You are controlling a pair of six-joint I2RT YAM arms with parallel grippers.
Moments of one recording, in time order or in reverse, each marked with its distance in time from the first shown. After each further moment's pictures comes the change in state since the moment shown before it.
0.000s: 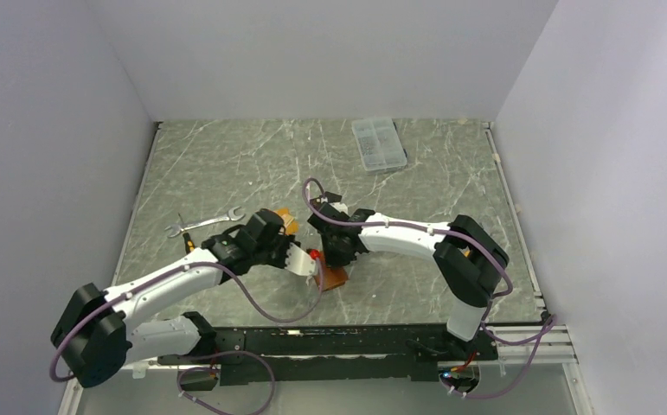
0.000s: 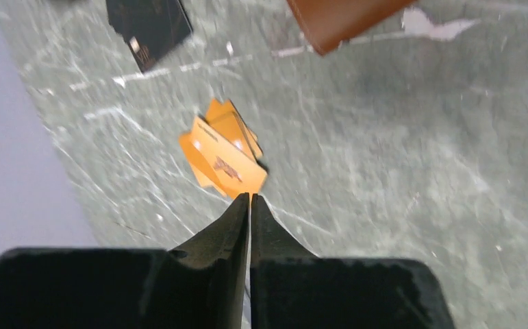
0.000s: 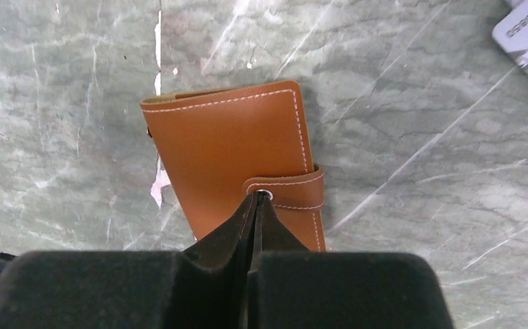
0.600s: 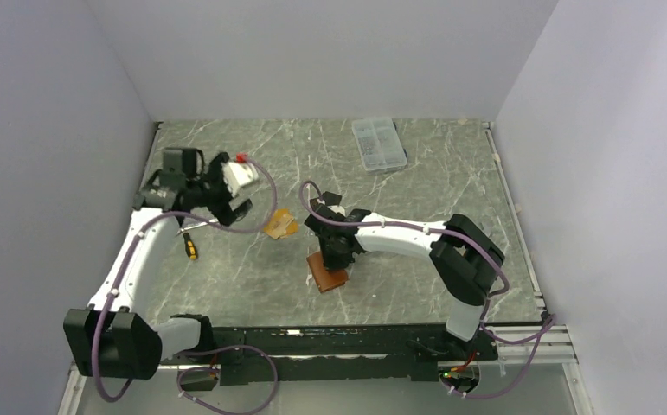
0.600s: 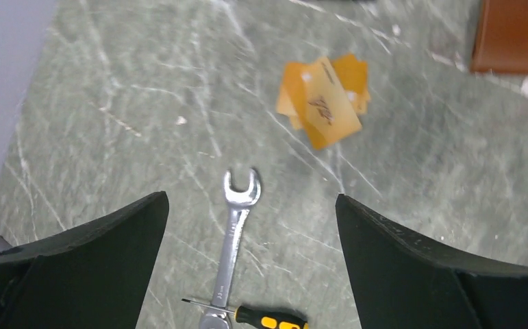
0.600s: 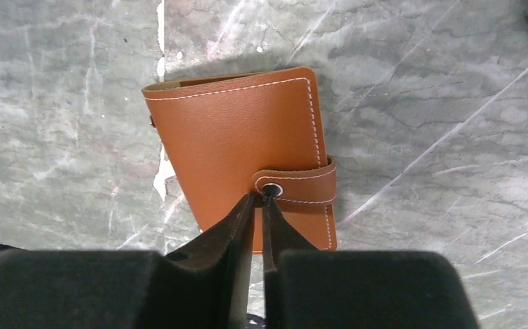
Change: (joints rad) left arm 0.666 0.006 0.343 -0.320 0.487 -0.188; right arm 0.019 0.002 0.037 -0.032 -0.019 0.014
